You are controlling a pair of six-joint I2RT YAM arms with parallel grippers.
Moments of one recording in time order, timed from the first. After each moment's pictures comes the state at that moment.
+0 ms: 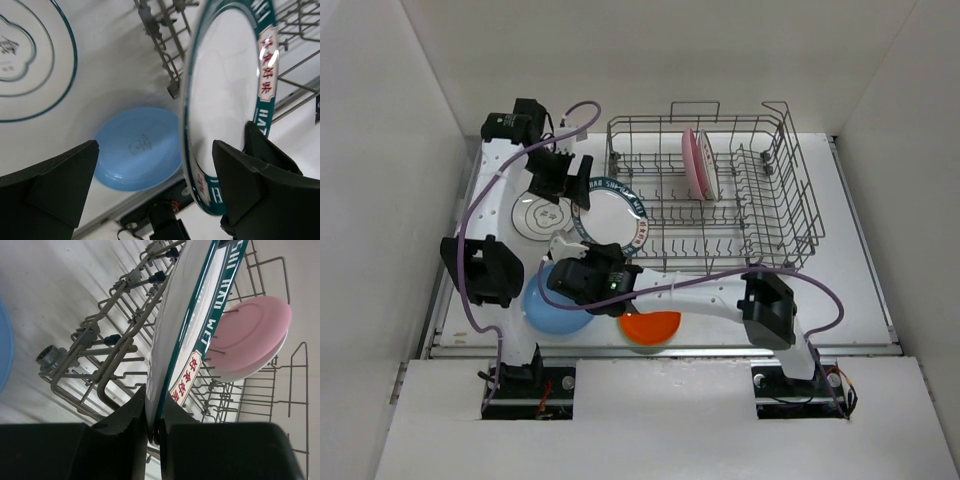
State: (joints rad) left arm -0.11 1.85 2.05 -1.46 0.44 0.22; right arm 1.32 2.06 1.77 -0.57 1.06 -0.20
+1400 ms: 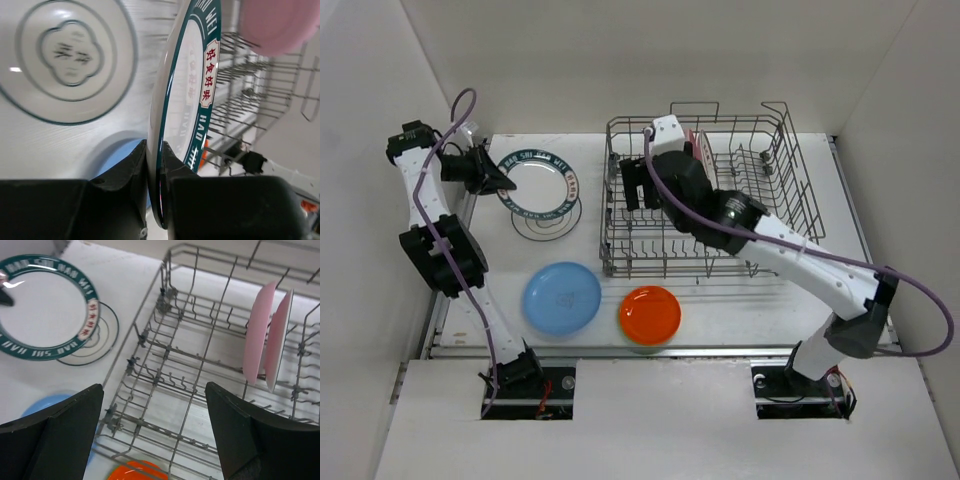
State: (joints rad) left arm 0.42 2.04 2.08 -1.40 0.94 0.15; right arm 1.03 1.57 1.76 -0.51 0.65 0.22
